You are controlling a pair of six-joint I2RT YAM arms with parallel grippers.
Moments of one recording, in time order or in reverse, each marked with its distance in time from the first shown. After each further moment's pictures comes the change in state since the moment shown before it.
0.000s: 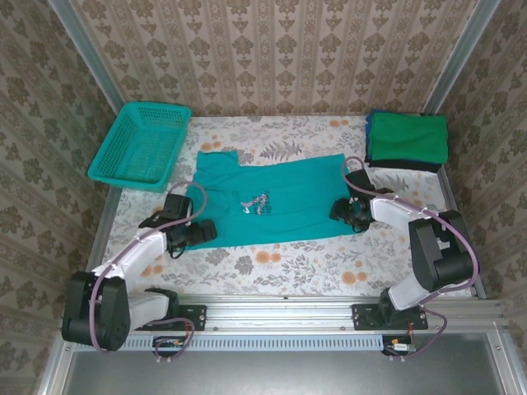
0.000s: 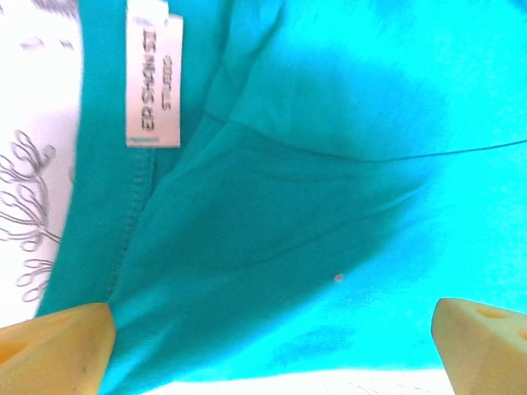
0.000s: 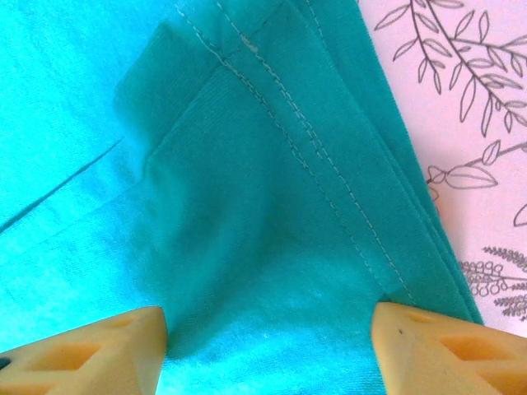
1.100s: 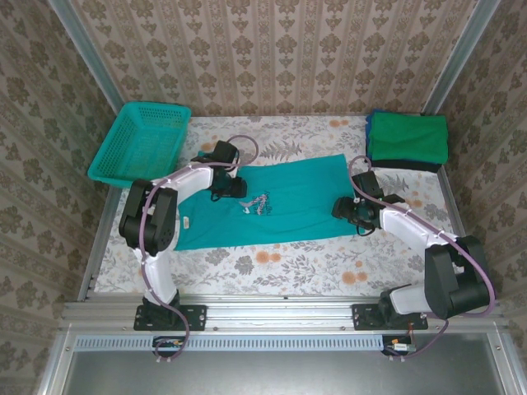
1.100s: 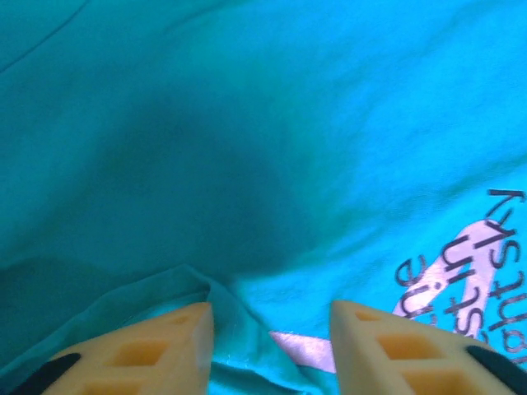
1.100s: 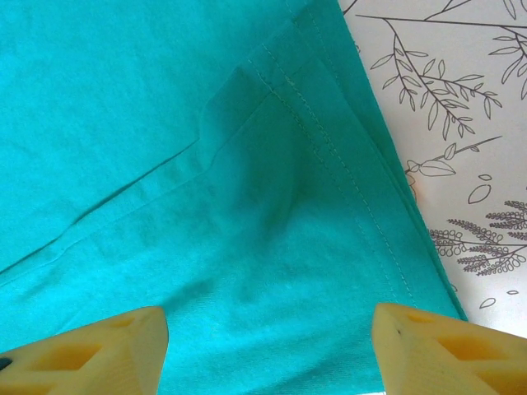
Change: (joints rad) left arm -0.187 0.761 0.723 0.002 0.021 0.206; right arm 0.002 -0.176 -0.048 0.004 0.005 -0.014
